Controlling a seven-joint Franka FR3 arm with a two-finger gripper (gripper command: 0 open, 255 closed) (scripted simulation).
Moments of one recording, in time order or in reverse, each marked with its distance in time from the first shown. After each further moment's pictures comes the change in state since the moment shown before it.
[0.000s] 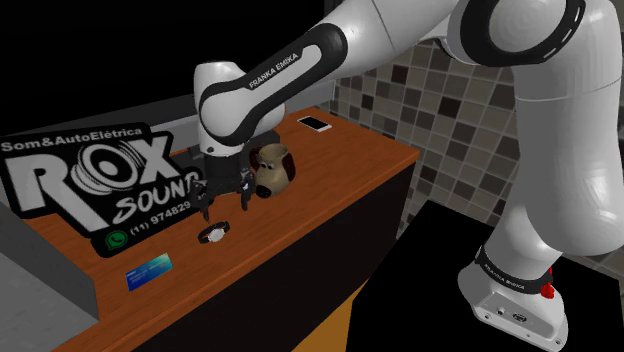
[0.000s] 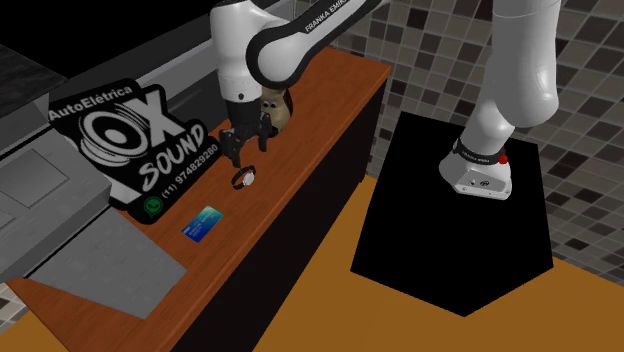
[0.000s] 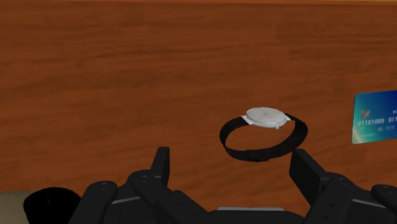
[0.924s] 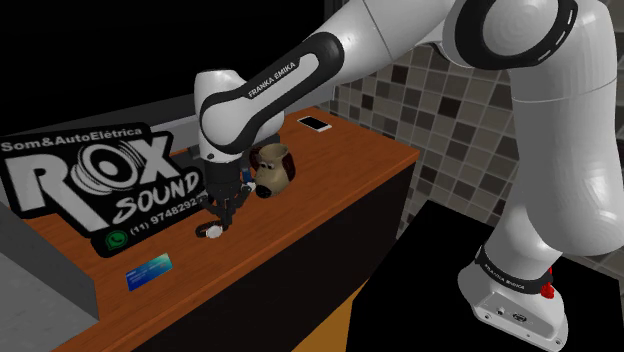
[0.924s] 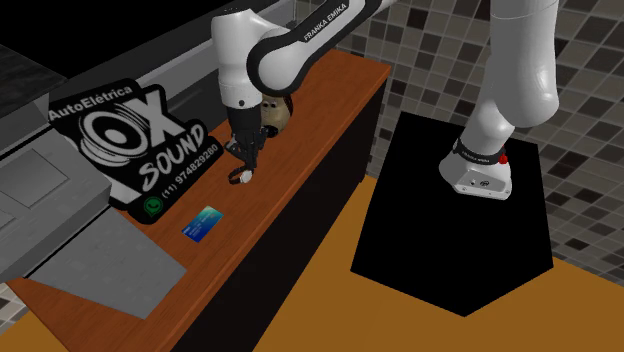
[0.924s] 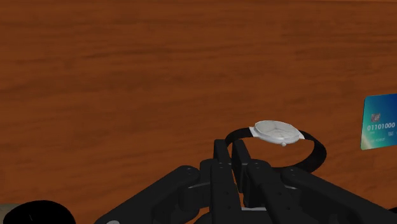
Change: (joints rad) arm 0.007 0.021 -0.001 -0.006 -0.004 0.028 0.003
